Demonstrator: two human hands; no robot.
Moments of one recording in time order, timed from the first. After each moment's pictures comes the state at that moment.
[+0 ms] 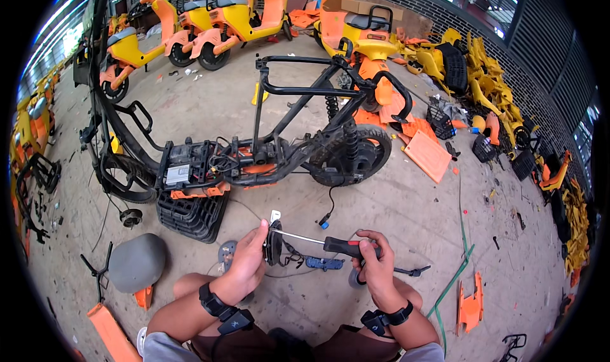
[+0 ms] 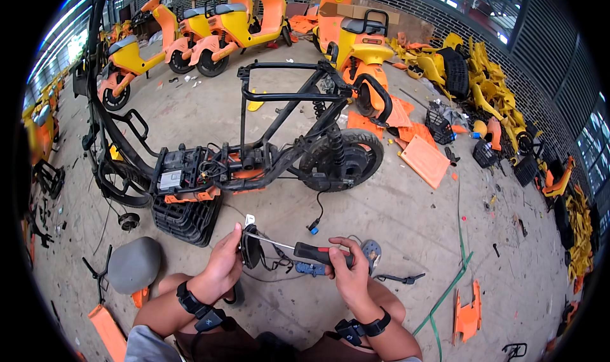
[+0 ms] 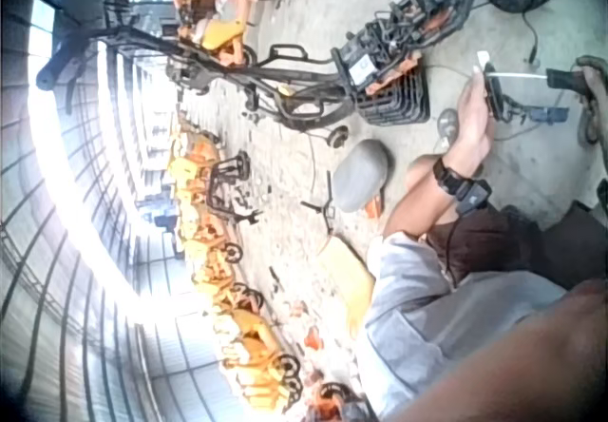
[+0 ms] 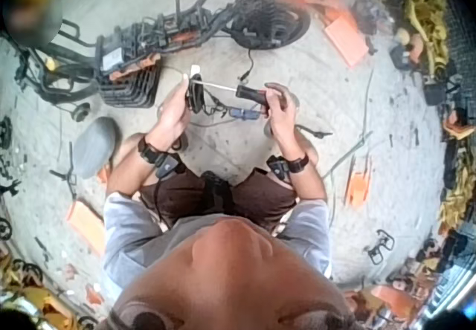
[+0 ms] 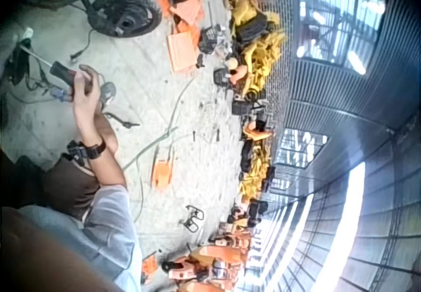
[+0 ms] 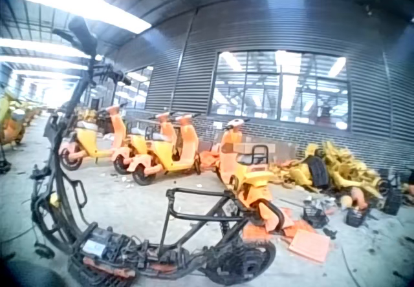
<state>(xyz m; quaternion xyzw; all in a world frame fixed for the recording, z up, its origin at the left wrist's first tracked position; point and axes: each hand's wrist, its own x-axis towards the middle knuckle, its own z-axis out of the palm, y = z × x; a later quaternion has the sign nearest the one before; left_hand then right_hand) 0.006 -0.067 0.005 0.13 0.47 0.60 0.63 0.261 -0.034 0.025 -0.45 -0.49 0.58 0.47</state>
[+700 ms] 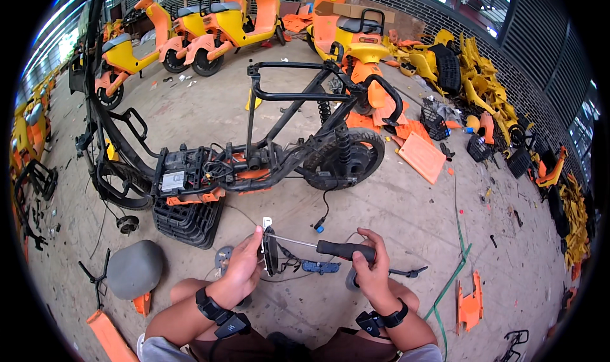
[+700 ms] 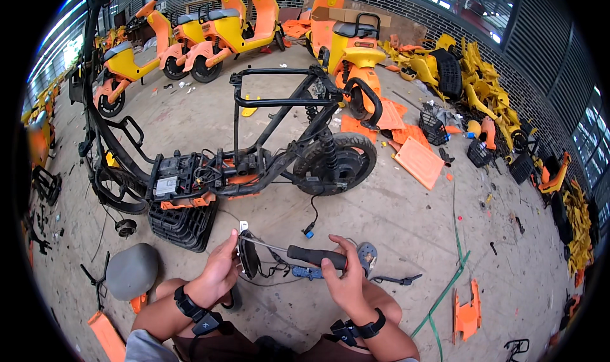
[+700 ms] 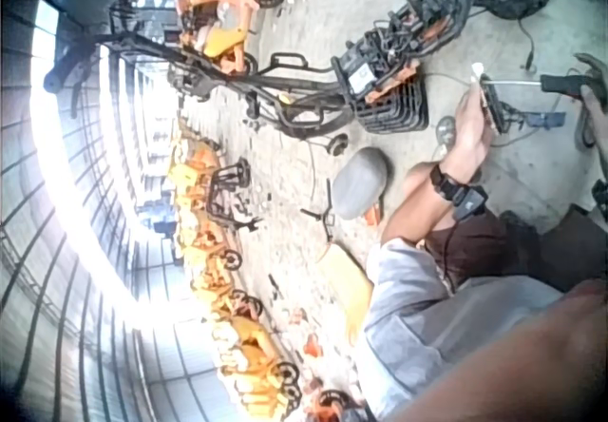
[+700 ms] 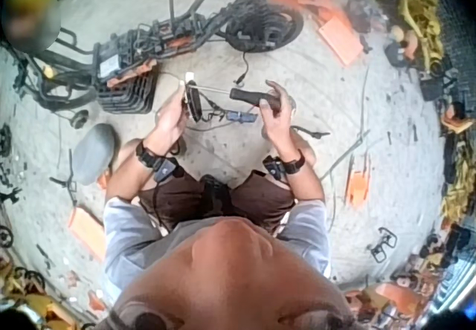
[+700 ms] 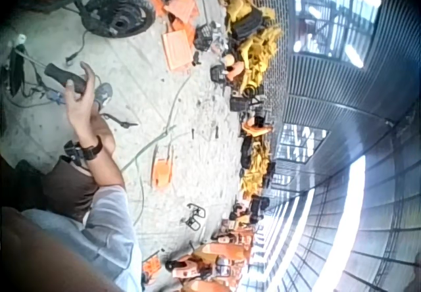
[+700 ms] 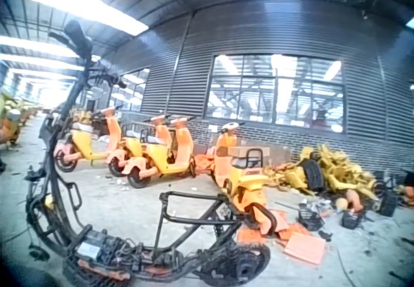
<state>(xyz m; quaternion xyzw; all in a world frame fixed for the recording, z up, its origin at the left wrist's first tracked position) 0.011 -0.065 0.006 0.09 0.51 0.58 0.63 0.267 -0.036 0.018 -0.42 -0.66 0.38 0.50</state>
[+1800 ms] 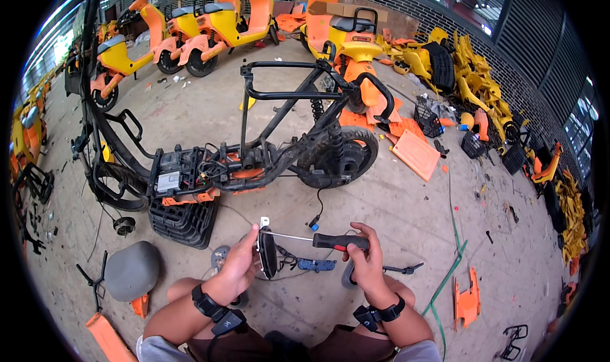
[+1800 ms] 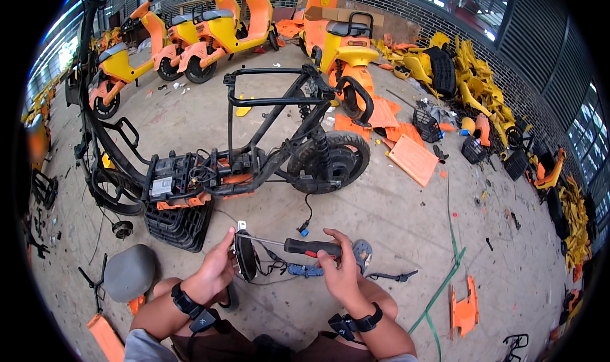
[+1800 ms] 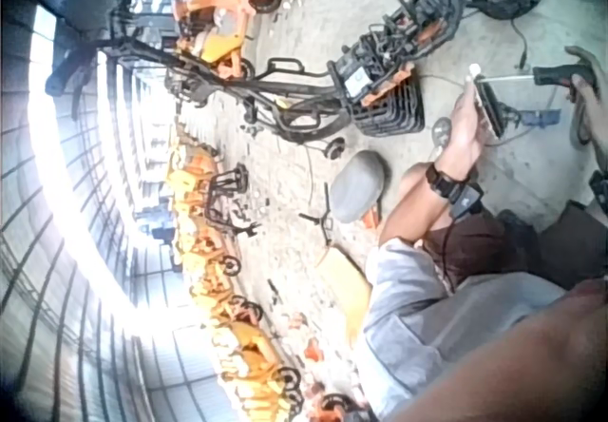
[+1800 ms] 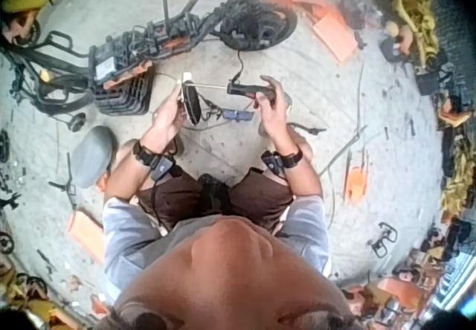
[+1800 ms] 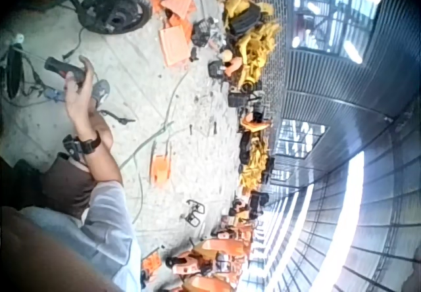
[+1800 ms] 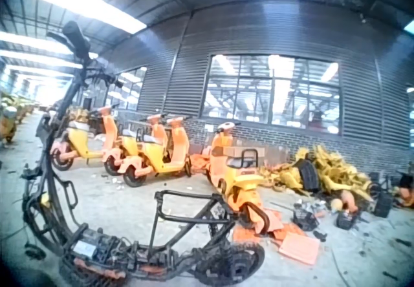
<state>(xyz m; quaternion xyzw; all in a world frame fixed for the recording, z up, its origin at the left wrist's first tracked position) 0.004 -0.061 -0.008 0.11 0.52 0.52 0.67 0.259 -0.029 0.015 -0.43 -0.59 0.41 0.54</state>
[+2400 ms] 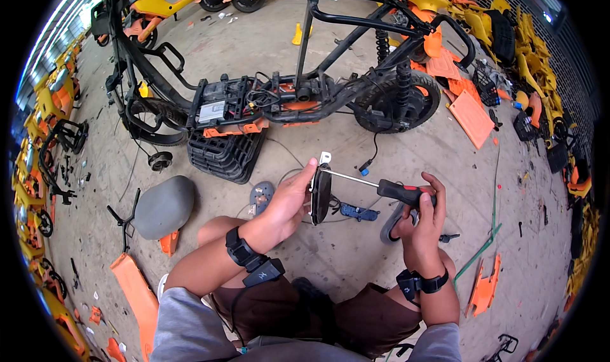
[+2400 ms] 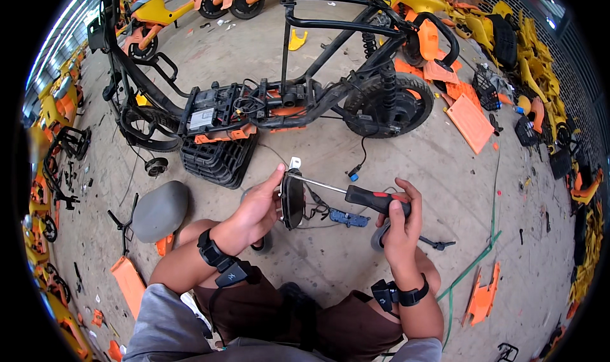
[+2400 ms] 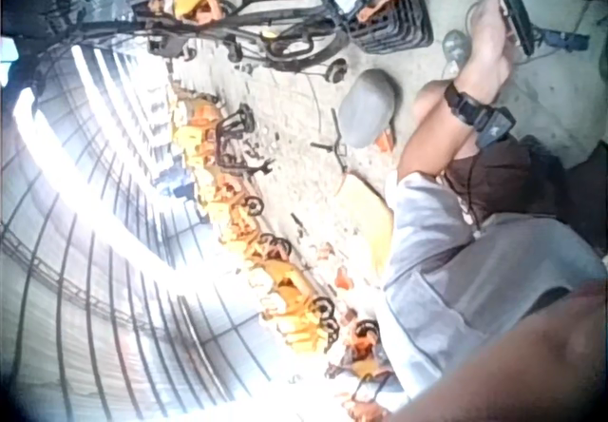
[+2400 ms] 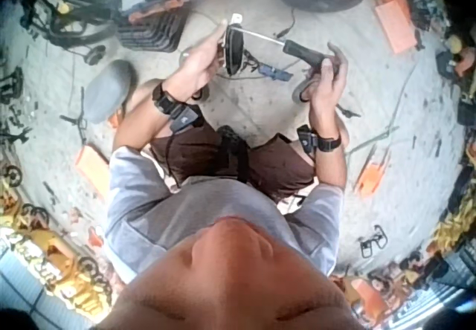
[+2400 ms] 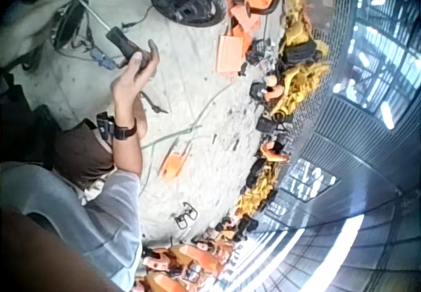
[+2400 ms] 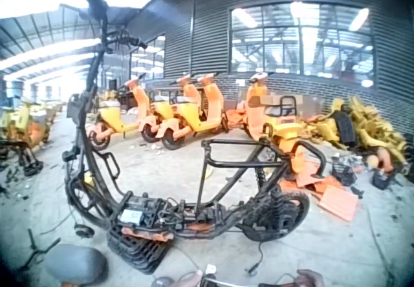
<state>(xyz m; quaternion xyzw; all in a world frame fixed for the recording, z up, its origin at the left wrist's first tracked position) 0.004 -0.065 0.004 0.12 0.52 0.51 0.68 0.264 -0.030 0.010 -0.44 -0.52 0.50 0.53</state>
